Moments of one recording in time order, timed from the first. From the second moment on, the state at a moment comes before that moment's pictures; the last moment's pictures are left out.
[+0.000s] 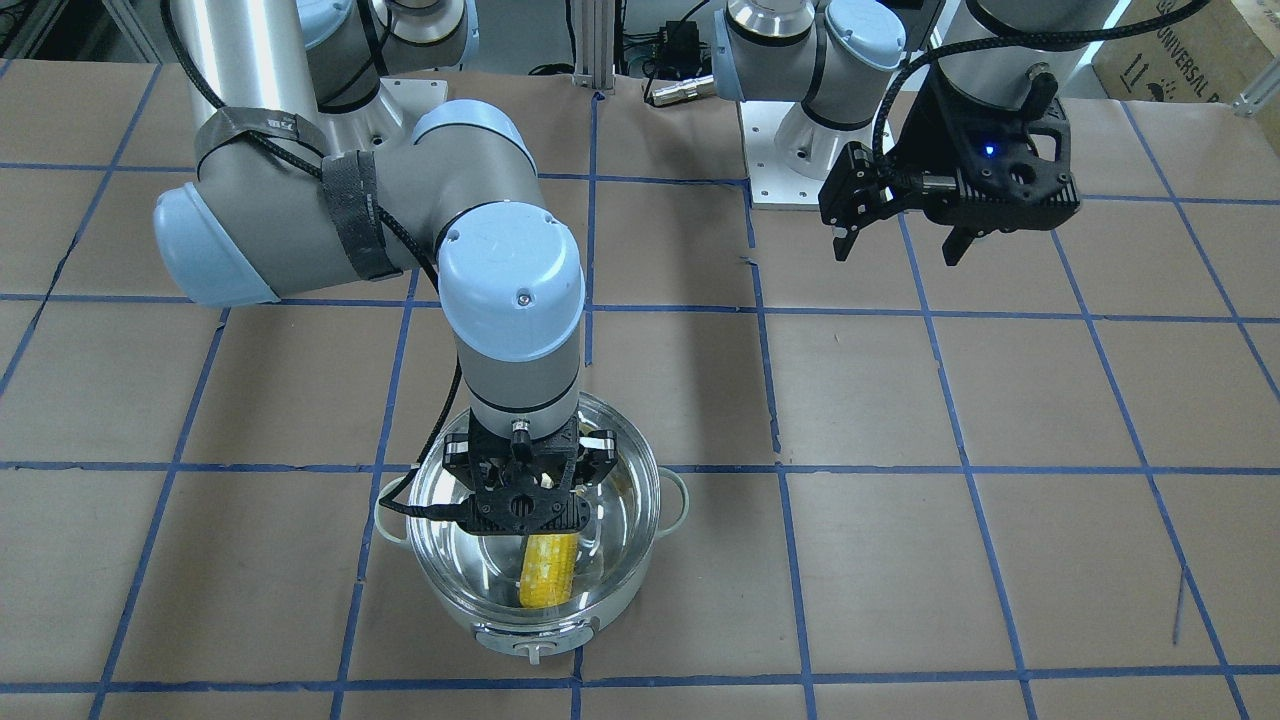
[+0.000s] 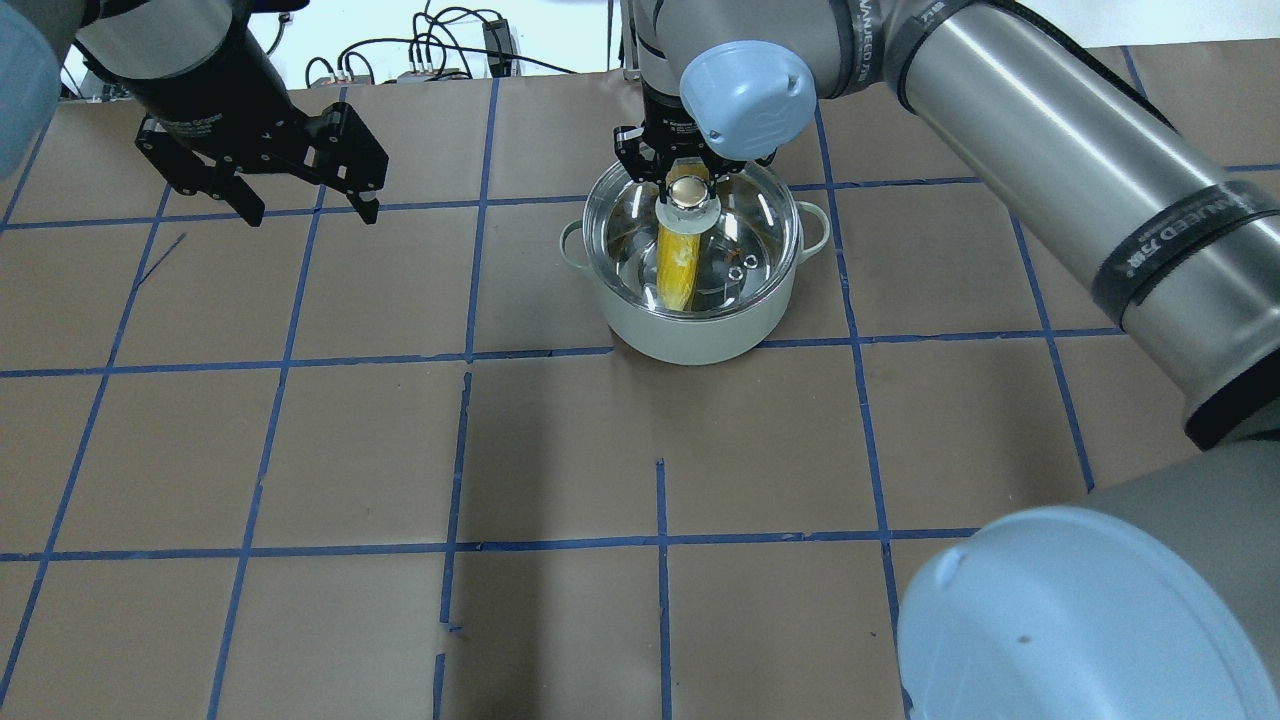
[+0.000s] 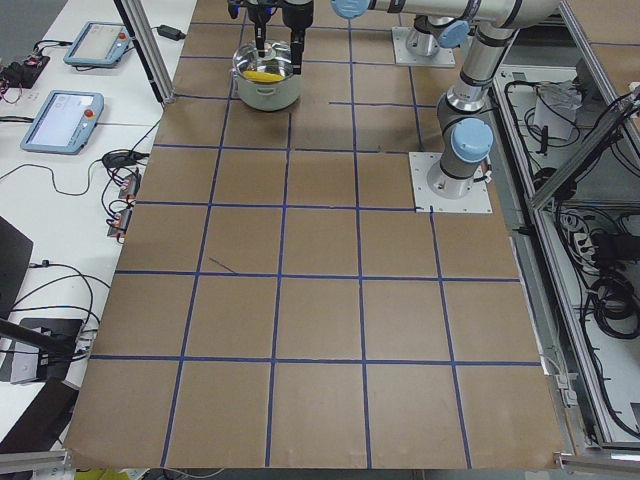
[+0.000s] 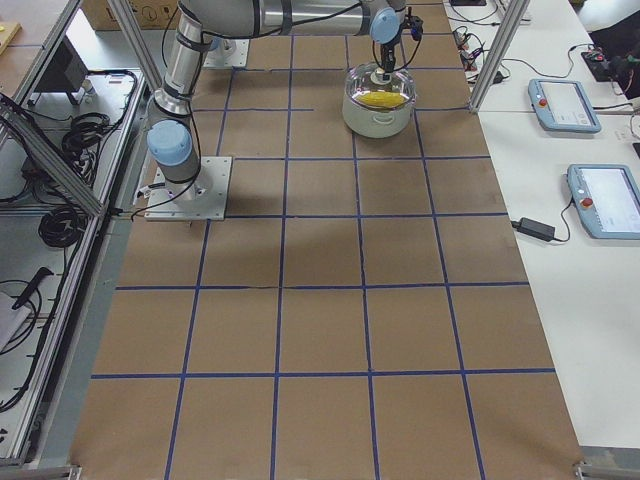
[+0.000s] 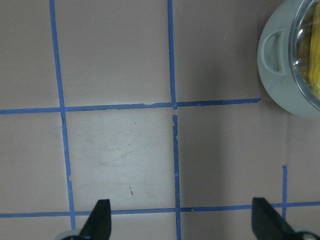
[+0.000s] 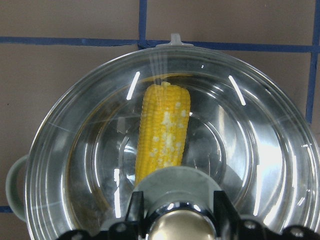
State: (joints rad) left arm -1.55 -1.59 -1.48 -1.62 1.57 0.05; right arm 1.87 -1.03 1.22 -1.82 -1.61 0.27
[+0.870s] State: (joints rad) left arm -1.55 -1.59 -1.48 -1.62 1.57 0.05; right arm 1.87 -1.03 1.22 -1.80 -1.61 0.27
